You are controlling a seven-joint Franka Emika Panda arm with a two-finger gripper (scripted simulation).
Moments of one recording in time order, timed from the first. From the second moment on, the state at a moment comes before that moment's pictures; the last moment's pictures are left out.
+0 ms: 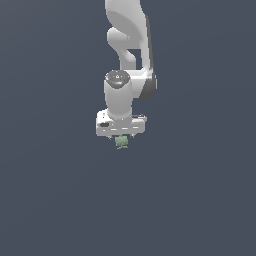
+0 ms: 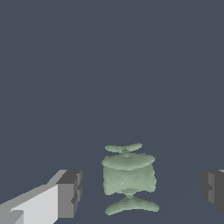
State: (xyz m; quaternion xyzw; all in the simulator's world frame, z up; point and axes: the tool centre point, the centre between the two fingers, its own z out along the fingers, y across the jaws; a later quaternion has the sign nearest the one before) arm -0.030 -0.029 0.124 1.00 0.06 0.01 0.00
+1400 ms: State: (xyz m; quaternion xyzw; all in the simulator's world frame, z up) arm -0.068 -0.034 0.047 1.00 0.09 0.00 0.00
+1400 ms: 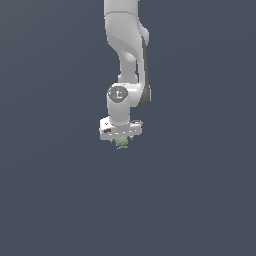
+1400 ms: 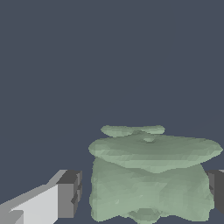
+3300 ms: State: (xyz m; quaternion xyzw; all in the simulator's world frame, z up) arm -0.059 -0.060 0.142 1.00 0.09 0.00 0.00
